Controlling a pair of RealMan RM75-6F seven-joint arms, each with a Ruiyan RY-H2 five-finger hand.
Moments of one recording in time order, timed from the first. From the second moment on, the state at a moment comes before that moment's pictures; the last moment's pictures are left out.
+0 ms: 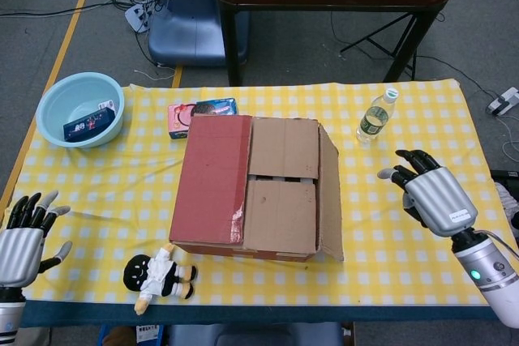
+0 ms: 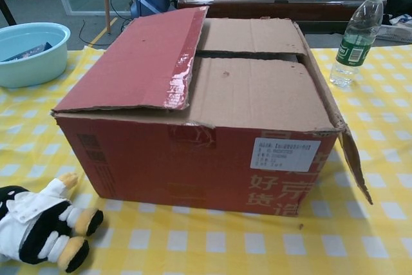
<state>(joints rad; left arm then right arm) -0.11 -1.12 -0.06 -1.67 1.52 1.50 0.19 0.40 -0.78 0.06 -1.94 -1.57 1.28 -0.14</state>
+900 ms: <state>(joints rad) -0.56 -0.95 -0.16 -1.67 1.71 1.11 -0.23 0.24 -0.95 0.00 -1.79 -1.57 1.36 -0.18</state>
